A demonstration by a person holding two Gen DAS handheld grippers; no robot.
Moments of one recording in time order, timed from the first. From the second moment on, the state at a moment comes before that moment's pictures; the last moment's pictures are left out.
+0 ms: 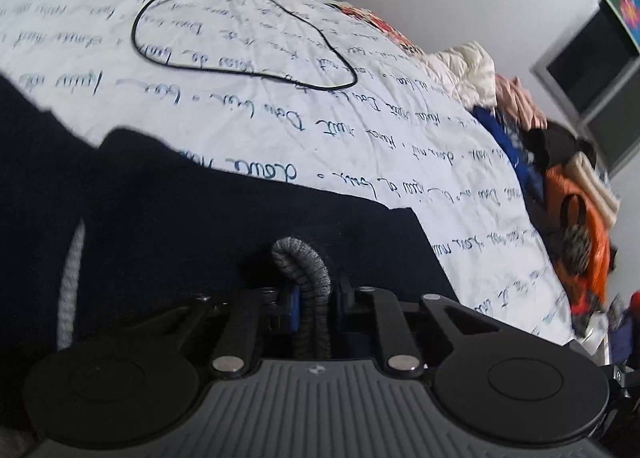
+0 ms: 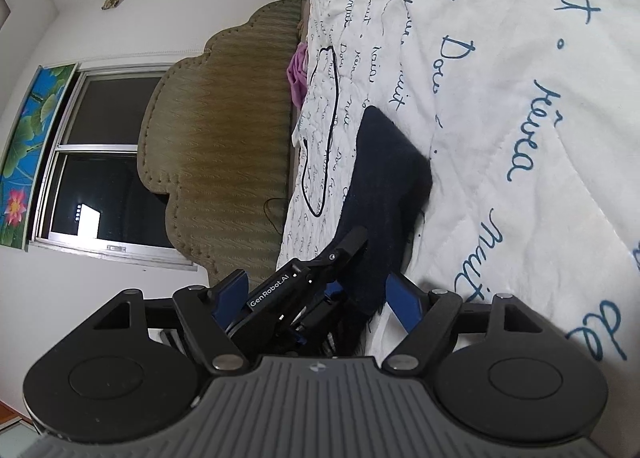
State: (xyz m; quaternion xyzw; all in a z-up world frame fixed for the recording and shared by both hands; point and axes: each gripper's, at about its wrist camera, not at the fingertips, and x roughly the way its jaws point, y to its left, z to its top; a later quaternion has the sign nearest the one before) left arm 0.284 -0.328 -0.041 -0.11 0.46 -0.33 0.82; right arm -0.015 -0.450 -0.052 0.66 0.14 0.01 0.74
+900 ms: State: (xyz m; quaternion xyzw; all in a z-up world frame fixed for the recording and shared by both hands) left arm 0.314 -0.001 0.058 -0.20 0.35 -0.22 0.89; right arm 0.123 -0.398 -0.023 0.50 0.31 -0.01 0.81
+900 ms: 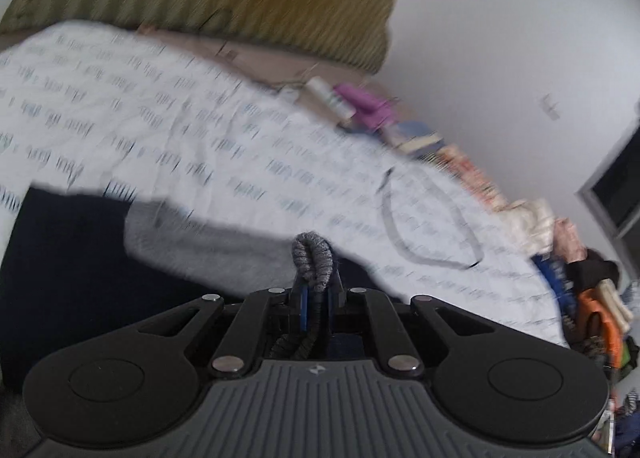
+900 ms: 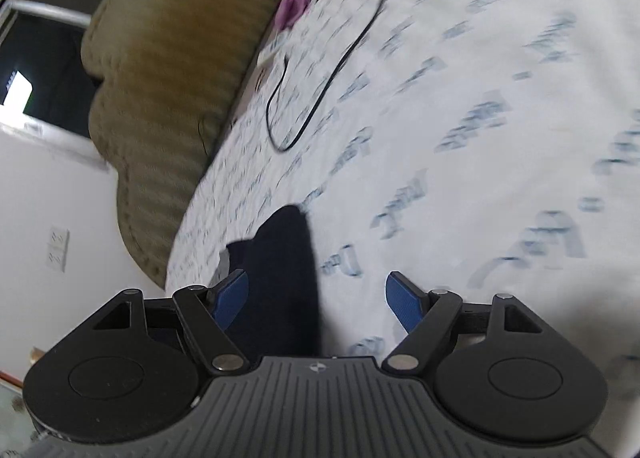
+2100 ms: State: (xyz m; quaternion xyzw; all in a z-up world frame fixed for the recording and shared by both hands) left arm 0.332 0.084 0.018 -0.13 0.38 -0.07 0.91; right arm 0.224 -0.328 0.003 0.34 0.37 0.03 0.86
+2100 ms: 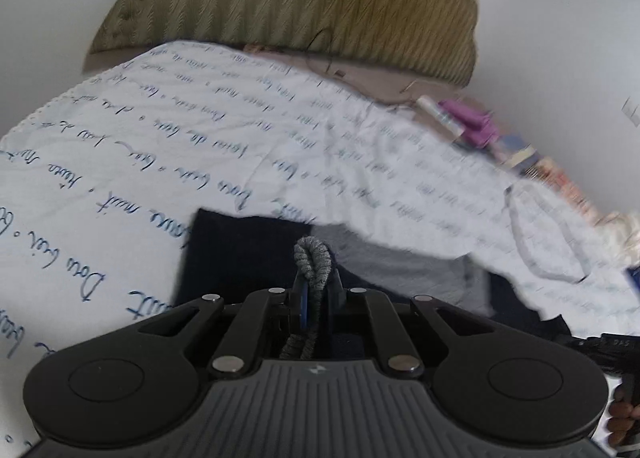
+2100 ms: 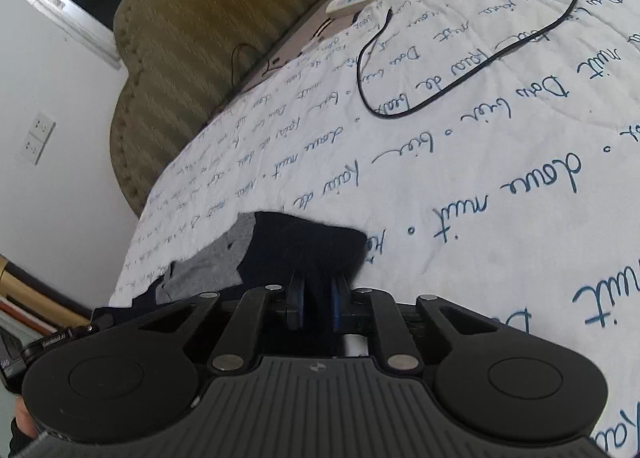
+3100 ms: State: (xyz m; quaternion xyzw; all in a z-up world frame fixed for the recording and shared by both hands) left arm 0.343 0.087 -0.007 -0.06 0.42 -0.02 0.91; right arm 0.222 -0.303 0.011 0.29 0.37 0.04 0.88
